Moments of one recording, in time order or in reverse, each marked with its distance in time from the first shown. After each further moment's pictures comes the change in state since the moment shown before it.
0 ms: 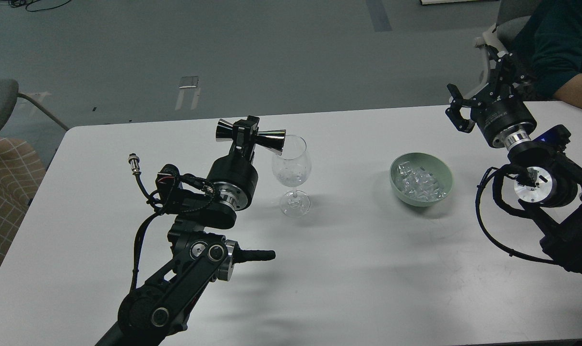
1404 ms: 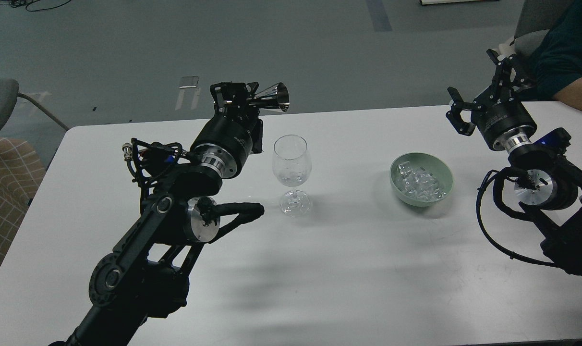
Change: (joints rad) left arm -0.097 0.000 -0.196 -0.131 -0.570 0.019 0.001; right arm -0.011 -0.002 0.000 0.002 0.000 0.000 0.000
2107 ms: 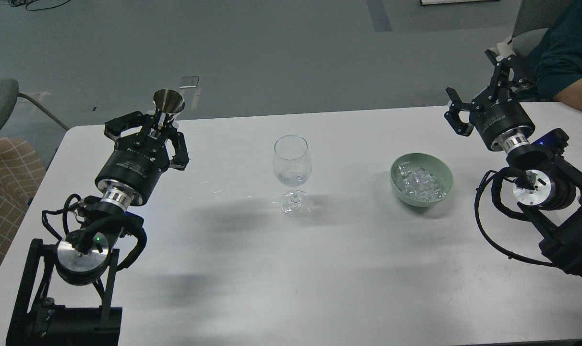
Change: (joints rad) left arm 0.358 0.000 -0.514 0.053 -0.569 -0.436 -0.104; right arm 0.000 0.006 0.000 0.000 0.000 0.000 0.000
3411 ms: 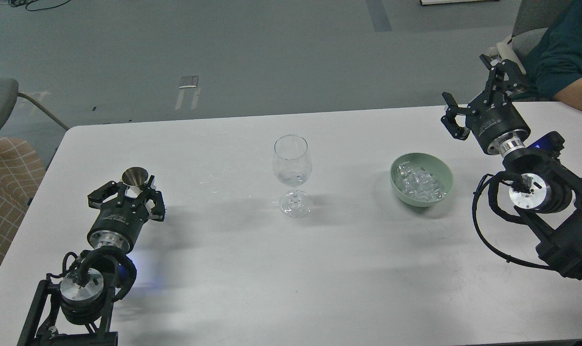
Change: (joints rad) left arm 0.021 0.000 -0.067 0.338 -0.110 -0.084 -0.056; right arm -0.009 0.011 -0.002 -0.003 -0.021 -0.002 0.000
